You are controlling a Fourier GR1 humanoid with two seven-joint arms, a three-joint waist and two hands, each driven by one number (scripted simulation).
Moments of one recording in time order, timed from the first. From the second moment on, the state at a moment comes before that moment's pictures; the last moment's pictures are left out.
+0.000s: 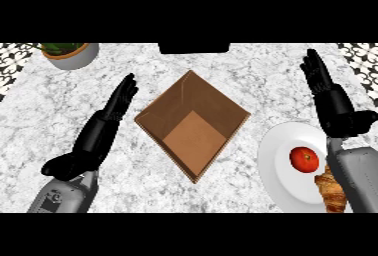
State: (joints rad) left arm -0.23 0.24 -0.27 -1.62 0.10 0.09 -0.08; right arm -0.37 -0.40 0.12 -1.35 -0.17 -0.14 -0.17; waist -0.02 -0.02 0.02
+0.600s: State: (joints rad) left arm -0.05 0.36 -0.14 -1.51 0.02 0.20 0.03; right arm -0.24 -0.40 -0.08 -1.31 -0.13 -0.40 -0.21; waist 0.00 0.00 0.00
